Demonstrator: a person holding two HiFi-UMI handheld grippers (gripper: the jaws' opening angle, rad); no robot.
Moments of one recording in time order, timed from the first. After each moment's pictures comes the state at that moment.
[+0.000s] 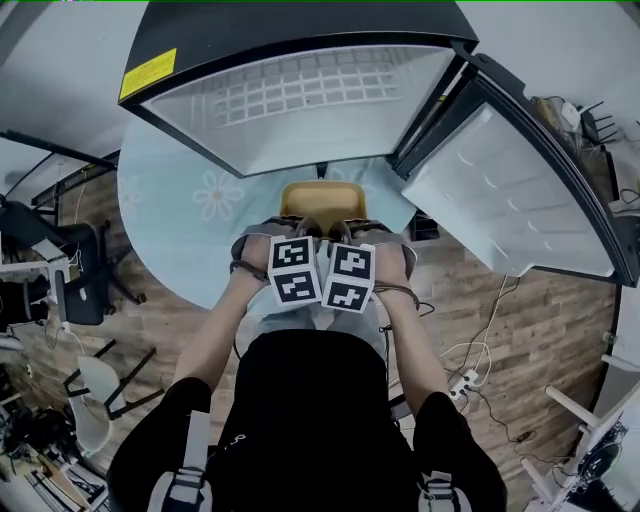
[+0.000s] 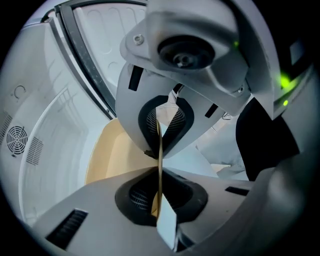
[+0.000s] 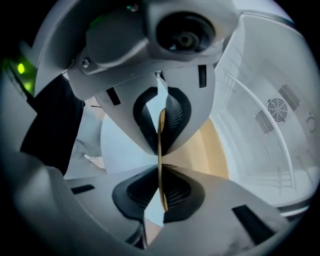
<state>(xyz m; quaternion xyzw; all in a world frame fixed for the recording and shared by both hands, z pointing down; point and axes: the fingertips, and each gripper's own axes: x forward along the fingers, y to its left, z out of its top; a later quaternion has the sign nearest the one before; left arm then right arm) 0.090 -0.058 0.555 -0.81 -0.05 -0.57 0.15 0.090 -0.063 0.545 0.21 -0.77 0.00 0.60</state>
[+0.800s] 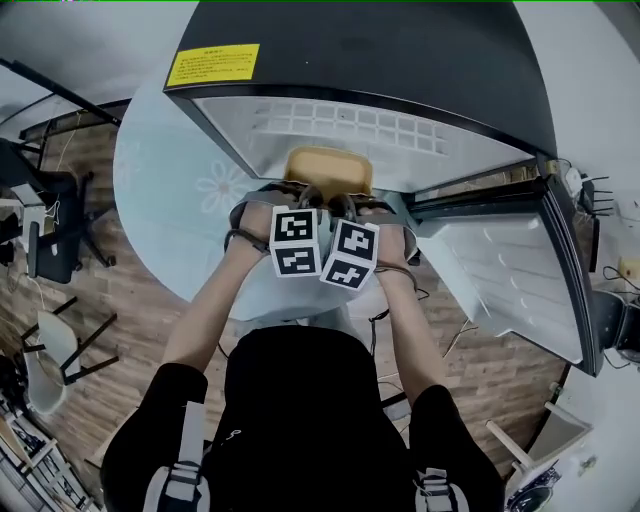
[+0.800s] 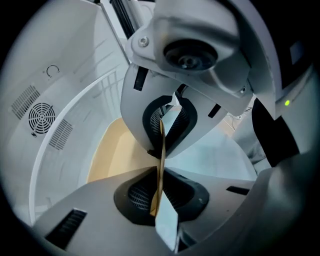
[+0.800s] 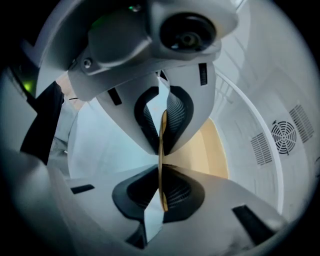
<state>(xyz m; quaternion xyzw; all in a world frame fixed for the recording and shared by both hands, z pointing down) 0.080 -0.186 0.548 -0.82 0.05 -0.55 0.16 0.078 -0.186 0.540 0.20 -0.76 -0.08 0.61</state>
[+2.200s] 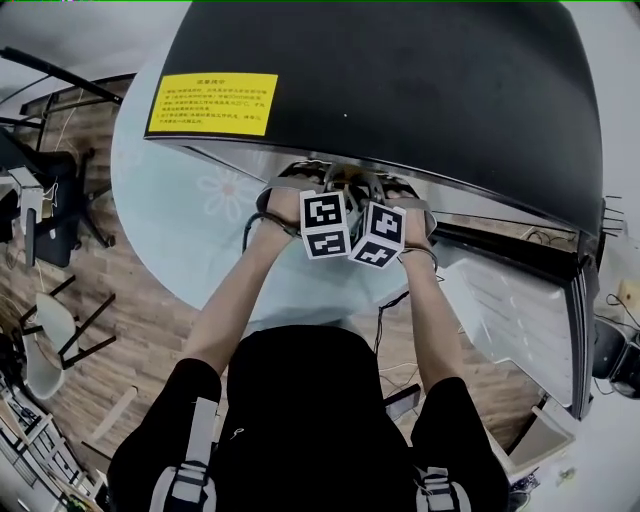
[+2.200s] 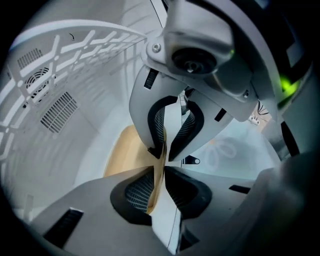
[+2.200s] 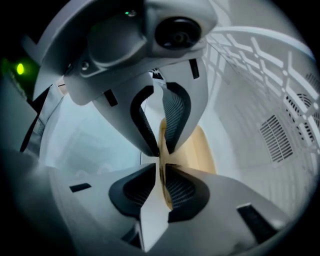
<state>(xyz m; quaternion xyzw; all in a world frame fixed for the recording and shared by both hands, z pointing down) 0.104 -0.277 0.595 -0.82 0.13 -0.54 0.14 0.101 -0.273 0.590 0.20 -0.78 -0.11 0.59</state>
